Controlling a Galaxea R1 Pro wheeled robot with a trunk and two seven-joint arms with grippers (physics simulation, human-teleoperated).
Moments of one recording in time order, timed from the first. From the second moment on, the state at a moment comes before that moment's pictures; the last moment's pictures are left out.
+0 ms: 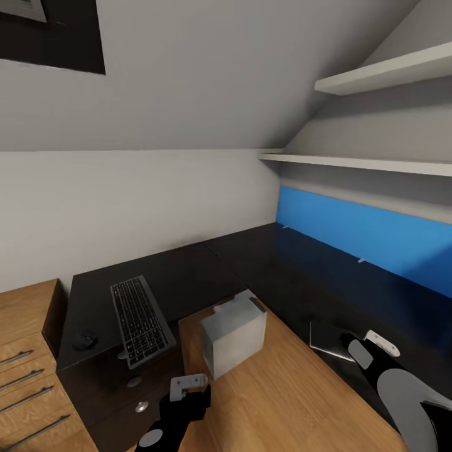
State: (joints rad) left arm -0.05 -0.03 -0.46 -1.42 0.44 0.37 0.47; right arm -0.82 -0.20 -0.25 -0.22 -0.42 0.07 -0.34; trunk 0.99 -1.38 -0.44
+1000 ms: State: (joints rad) left arm -0.05 -0.03 -0.47 -1.42 0.44 0.37 0.46; right arm -0.82 -0.20 -0.25 -0.22 -0.43 0.07 -0.34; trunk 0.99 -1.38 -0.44
